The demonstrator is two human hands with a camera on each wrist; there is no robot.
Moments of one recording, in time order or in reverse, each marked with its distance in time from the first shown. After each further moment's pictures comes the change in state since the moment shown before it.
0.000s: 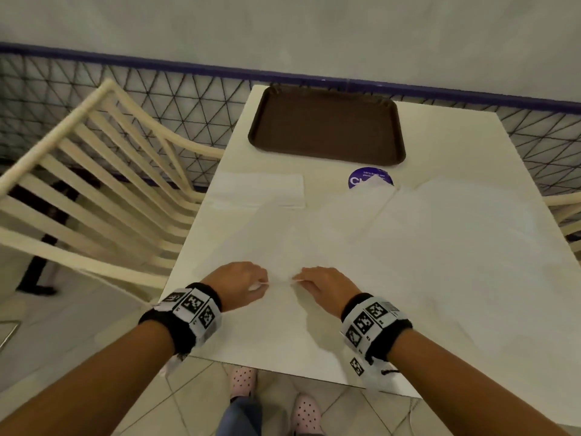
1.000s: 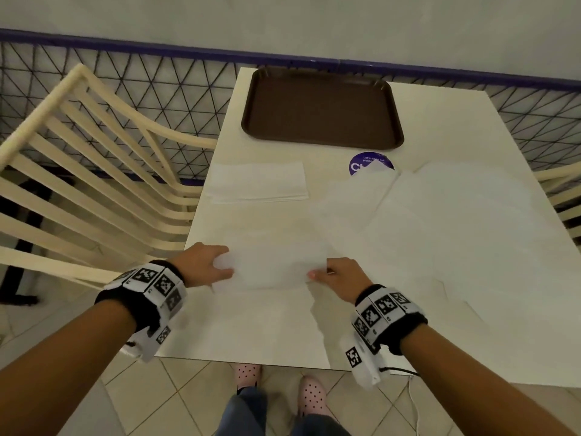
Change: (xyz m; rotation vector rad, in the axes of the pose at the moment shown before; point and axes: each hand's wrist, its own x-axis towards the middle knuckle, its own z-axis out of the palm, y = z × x) left_hand -0.010 -0.076 -0.026 -0.257 -0.182 -0.301; right_hand 0.005 -0.010 0.004 0.400 0.058 0.463
